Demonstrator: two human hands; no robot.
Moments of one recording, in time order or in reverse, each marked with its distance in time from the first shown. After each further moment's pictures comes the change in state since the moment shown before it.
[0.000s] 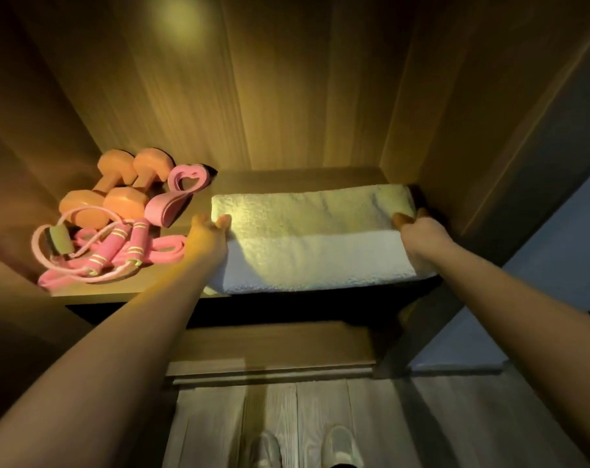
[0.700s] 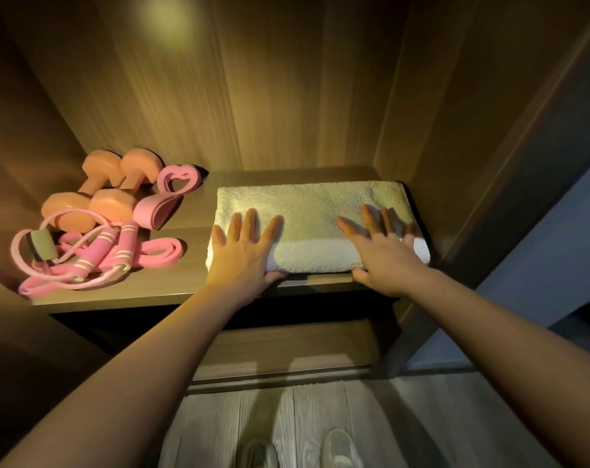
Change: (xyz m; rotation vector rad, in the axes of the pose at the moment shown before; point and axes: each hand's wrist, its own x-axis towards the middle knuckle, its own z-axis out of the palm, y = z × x) left_hand -0.046 -0.010 0.034 1.215 -0.068 0.902; right_hand -0.031 0.004 0.042 -0.800 -0.068 -0.662
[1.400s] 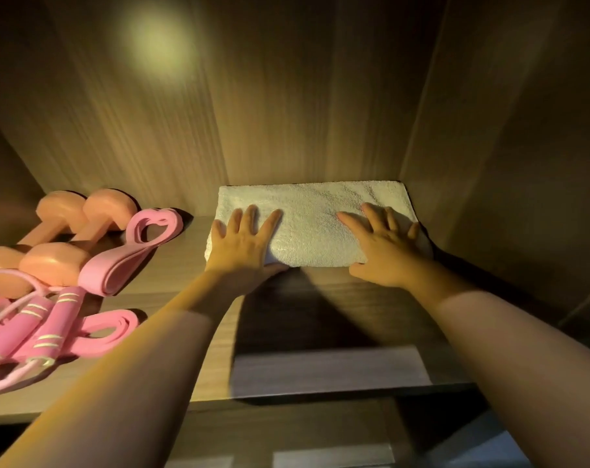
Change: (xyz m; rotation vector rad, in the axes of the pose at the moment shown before) left_hand 0.149 -0.033 0.029 -0.025 0.096 -0.020; right_hand 0.160 0.044 -0.003 -0.008 0.165 0.034
